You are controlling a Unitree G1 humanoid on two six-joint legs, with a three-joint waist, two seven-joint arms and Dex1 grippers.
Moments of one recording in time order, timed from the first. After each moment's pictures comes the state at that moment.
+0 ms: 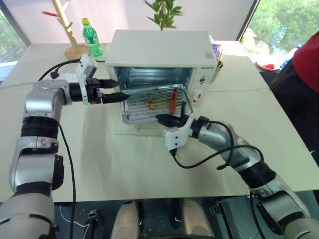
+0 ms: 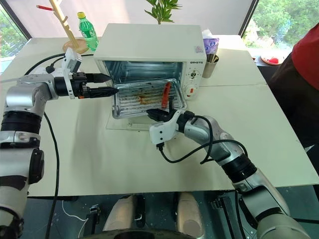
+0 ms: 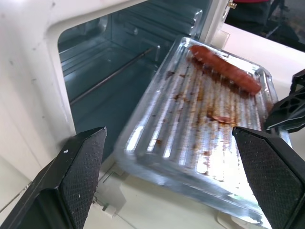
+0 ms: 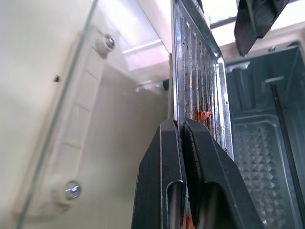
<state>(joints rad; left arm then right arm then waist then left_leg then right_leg) -0.96 0.71 0.00 0.60 -0.30 0.52 -1.31 -0.55 -0.57 0.42 -0.03 -0.52 -0.34 0.56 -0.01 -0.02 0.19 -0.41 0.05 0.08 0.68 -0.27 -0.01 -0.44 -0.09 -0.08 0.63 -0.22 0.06</state>
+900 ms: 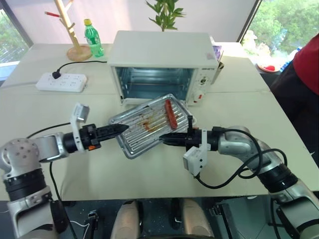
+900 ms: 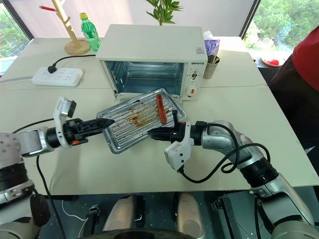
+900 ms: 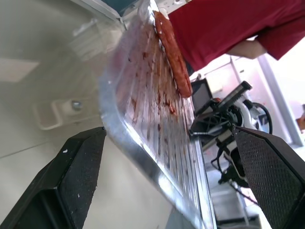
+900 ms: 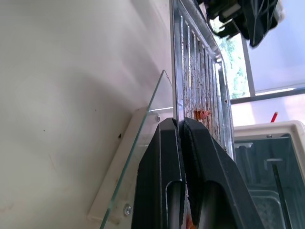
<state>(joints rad) -0.43 0.49 0.53 -0.06 -1.17 1.61 -0.58 -0.50 -0.71 0.39 -0.06 -0.30 -0.70 0.70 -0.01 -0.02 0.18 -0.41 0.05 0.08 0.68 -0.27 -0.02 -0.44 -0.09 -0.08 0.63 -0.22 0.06</state>
